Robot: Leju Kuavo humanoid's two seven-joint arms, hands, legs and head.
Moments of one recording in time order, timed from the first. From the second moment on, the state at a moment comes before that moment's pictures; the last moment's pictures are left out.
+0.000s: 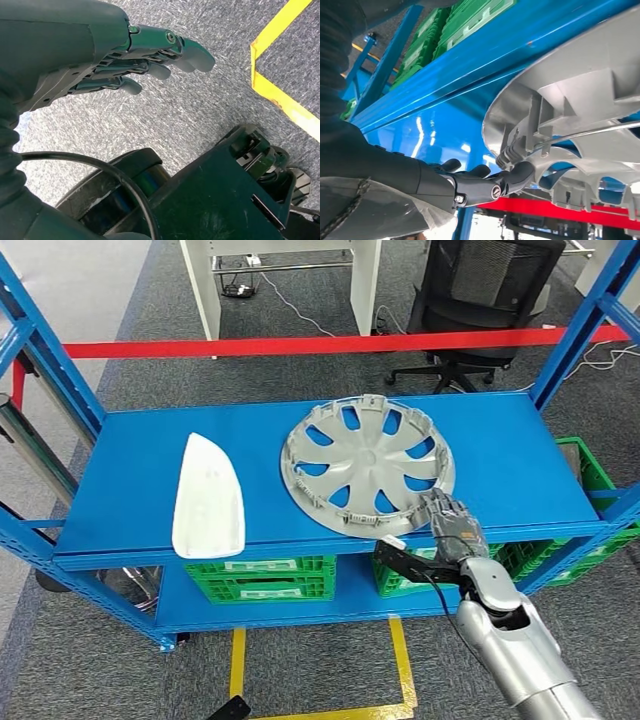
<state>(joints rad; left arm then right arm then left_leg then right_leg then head) -0.14 -0.14 -0.14 -0.23 -0.52 0.02 -0.06 -0.26 -0.21 0.42 -1.30 1.06 -0.01 0.21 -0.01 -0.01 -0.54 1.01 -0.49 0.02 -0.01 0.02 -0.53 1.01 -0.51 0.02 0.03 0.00</state>
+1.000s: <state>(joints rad) -0.14 -0.14 -0.13 -0.23 -0.53 0.04 -0.07 -0.30 -0.21 0.57 -1.44 1.05 0.05 0.28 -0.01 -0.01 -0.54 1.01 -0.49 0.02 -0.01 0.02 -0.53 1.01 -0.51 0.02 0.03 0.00</state>
